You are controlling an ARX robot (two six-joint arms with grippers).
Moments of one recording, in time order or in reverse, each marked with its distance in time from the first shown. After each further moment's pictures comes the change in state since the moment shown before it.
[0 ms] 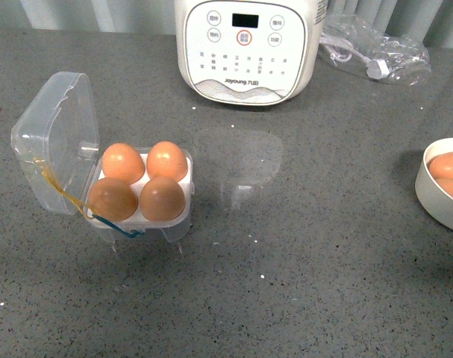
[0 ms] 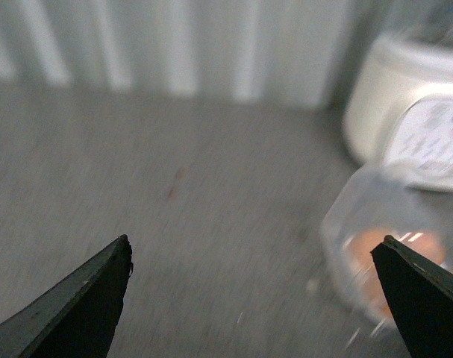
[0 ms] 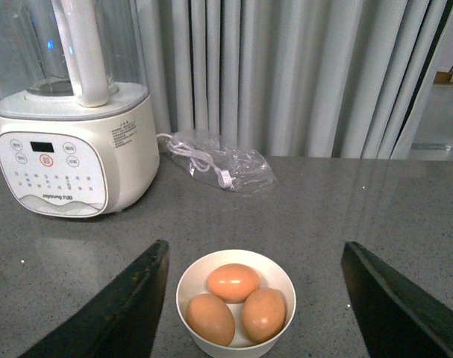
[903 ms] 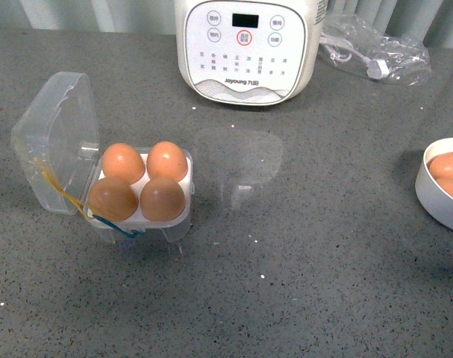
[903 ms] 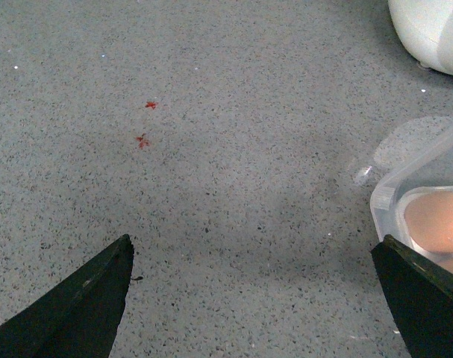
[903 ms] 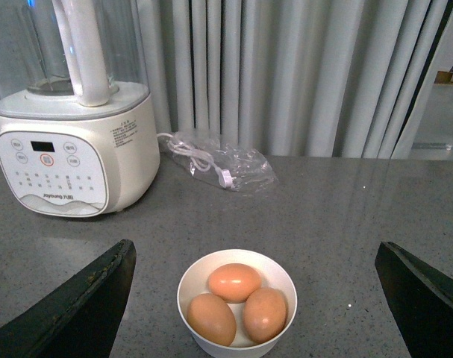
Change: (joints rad) left arm 0.114 1.064 0.312 0.428 0.183 0.135; right arm 0.000 0.000 0.000 0.000 0.000 0.000
